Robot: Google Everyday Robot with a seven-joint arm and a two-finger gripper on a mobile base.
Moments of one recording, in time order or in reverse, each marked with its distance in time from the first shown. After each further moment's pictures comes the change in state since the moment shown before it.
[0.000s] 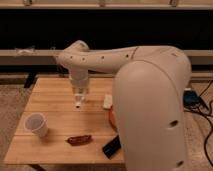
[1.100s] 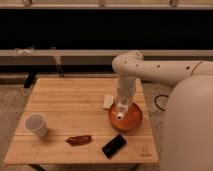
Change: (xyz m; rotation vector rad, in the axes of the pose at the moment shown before) arm 0.058 -0.216 0.037 0.118 0.217 0.204
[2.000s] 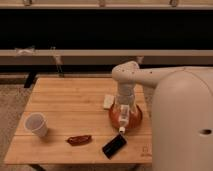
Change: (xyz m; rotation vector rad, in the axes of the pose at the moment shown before) arm 0.007 -0.005 0.033 0.020 0.081 0.002
